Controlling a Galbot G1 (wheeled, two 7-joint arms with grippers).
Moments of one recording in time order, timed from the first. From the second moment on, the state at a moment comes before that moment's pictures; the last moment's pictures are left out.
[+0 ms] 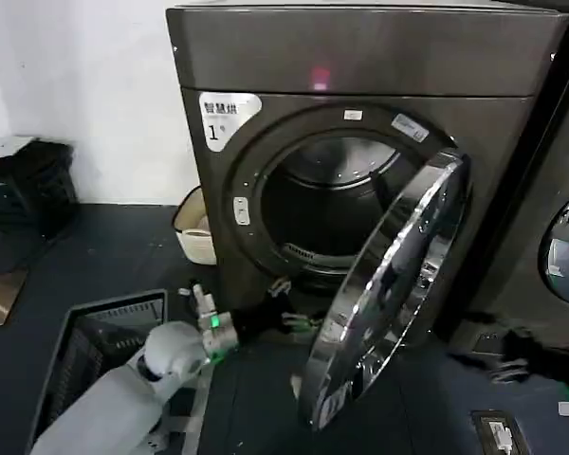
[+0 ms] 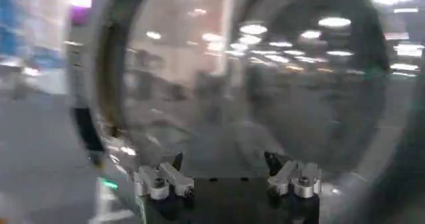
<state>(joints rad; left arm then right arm) 0.66 -0.97 0.14 -1.75 -0.72 0.06 0.55 -1.29 0.96 1.28 1.62 0.62 -0.07 -1.28</state>
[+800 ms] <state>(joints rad) 0.46 -1.12 0.48 -1.72 -0.76 0.05 0.49 -1.45 1.13 1.84 1.82 0.56 -0.07 -0.17</state>
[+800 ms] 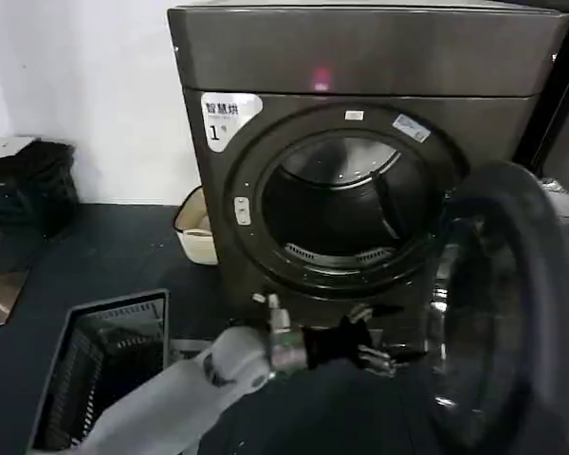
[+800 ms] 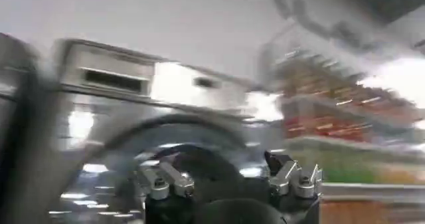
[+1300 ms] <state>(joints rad) 0.29 -1.28 0.64 -1.59 -0.78 -0.01 0.43 -1.53 1.12 1.96 1.83 0.41 -0.18 -0.07</state>
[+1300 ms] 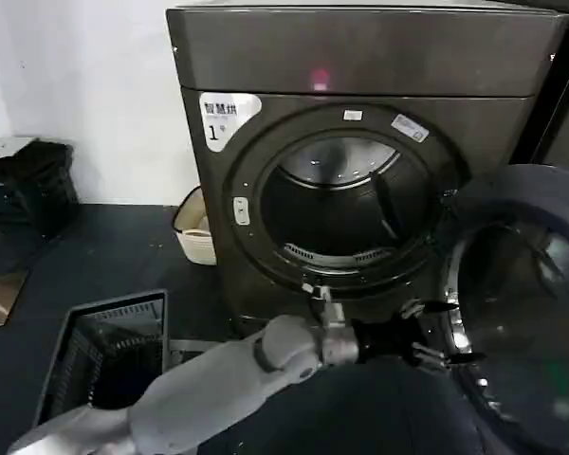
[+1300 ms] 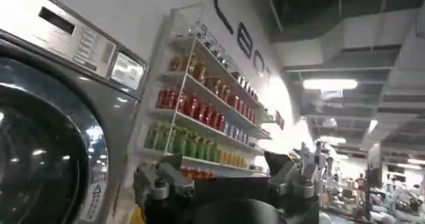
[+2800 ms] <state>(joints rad) 0.16 -1.61 0.66 -1.15 -0.64 -0.08 0.37 -1.57 1.10 2.08 1.81 0.44 -0.18 0.00</state>
